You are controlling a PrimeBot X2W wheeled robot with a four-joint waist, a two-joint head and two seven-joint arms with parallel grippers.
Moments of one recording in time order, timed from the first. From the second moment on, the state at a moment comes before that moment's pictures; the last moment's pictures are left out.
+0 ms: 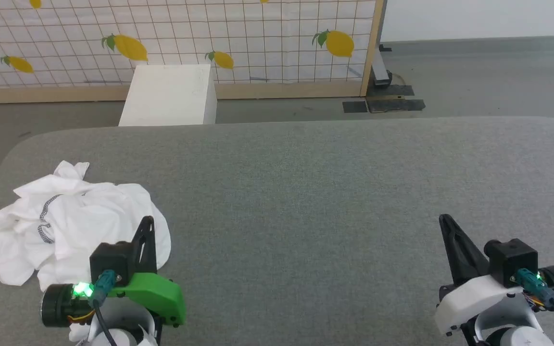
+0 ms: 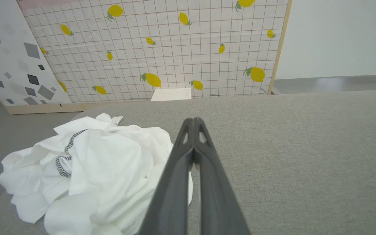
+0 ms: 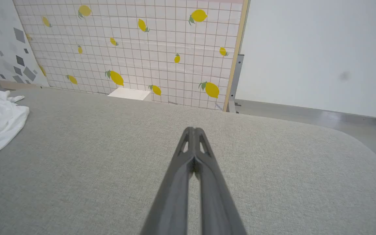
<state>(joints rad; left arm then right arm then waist) -0.01 0.05 0.00 0.00 -0.01 -0.01 0.00 0.02 -0.05 0.00 0.01 0.01 0.13 0.00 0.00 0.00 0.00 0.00</state>
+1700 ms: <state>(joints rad) -0.01 0.05 -0.04 0.08 -0.08 -0.01 -0.08 0.02 -0.05 -0.02 0.07 0.10 0.13 -0.08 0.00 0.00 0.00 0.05</state>
